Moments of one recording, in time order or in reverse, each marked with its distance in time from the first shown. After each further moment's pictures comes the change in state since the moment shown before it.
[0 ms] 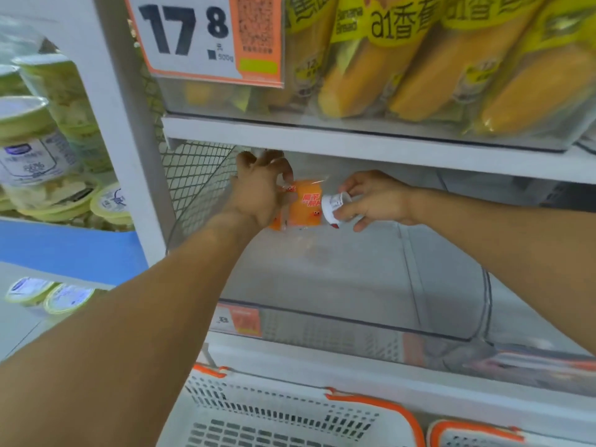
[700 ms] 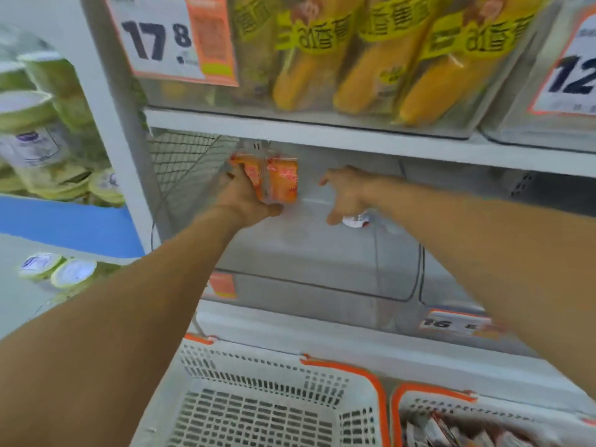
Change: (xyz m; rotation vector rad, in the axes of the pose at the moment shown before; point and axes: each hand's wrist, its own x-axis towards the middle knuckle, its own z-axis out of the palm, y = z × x) left_hand -0.030 0.022 0.002 -0.181 -0.237 -0.338; right_hand -0.034 -0.020 -0.003 -0.832 -0.049 0.055
